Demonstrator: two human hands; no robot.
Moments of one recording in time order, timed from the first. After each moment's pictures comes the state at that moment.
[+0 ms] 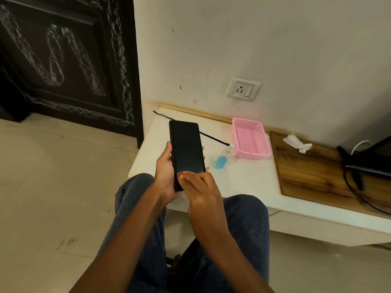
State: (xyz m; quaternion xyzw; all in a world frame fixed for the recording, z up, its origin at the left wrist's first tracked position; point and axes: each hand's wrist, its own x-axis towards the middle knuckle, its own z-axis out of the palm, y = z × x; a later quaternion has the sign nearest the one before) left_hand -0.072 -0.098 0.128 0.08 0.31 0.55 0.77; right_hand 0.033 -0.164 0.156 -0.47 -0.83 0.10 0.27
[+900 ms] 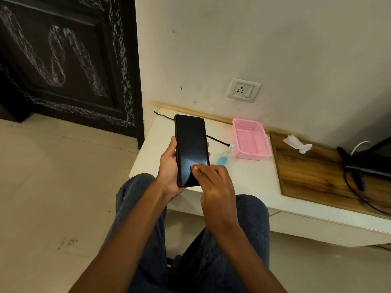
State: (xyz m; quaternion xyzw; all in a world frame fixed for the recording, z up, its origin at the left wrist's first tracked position) left_hand -0.074 -0.093 0.134 0.12 0.31 0.56 0.76; right_hand 0.042 -0.154 0.170 -0.53 -0.80 0.06 0.29
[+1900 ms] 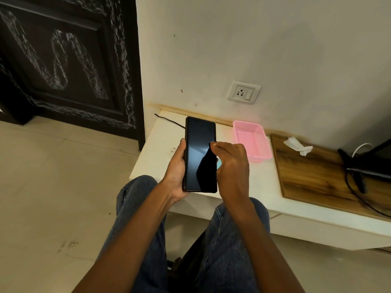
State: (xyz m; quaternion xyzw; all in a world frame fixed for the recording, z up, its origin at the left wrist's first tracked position) left_hand -0.063 -0.093 0.137 0.20 0.36 0.52 0.75; right_hand 0.061 -0.100 0.183 -0.55 -0.77 0.03 0.33
